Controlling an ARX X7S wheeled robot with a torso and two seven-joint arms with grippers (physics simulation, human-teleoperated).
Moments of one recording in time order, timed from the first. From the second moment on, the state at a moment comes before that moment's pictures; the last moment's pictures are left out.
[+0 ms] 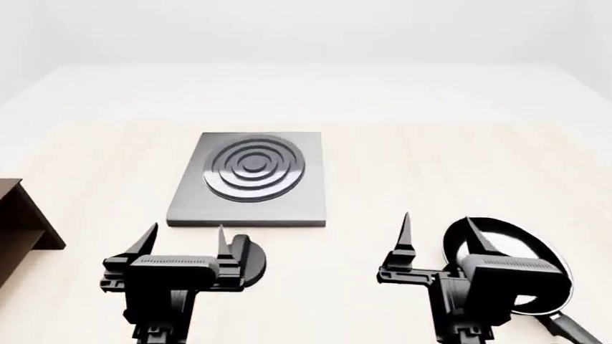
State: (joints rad) left arm -0.03 -0.16 0.10 0.30 -0.06 -0.22 -0.15; right arm 0.02 0.14 -0.04 -0.35 0.17 0.16 0.16
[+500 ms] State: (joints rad) left arm -0.03 -0.19 0.09 0.22 -0.08 -0.20 -0.16; right arm 0.02 0.16 -0.08 -0.32 0.17 0.17 0.19
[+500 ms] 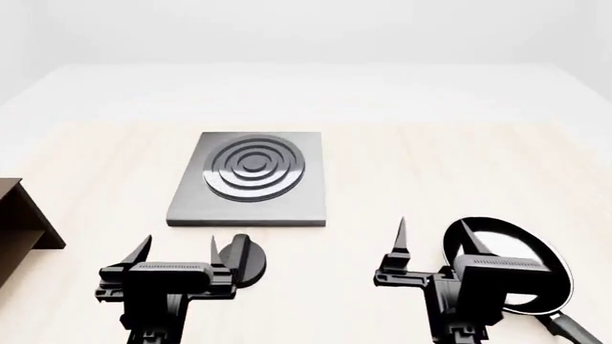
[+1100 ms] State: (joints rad) left arm -0.02 -0.19 0.09 -0.05 -0.09 -0.08 -0.18; right arm 0.02 0.18 -0.11 -0.29 0.17 0.15 0.19
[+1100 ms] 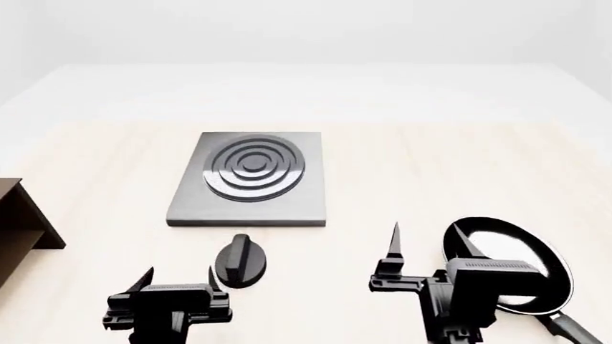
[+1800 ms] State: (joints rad) left arm -0.10 -0.17 0.21 0.08 -0.08 -0.18 -0.15; right arm 0.02 0.20 -0.13 -0.26 0.19 0.13 0.21
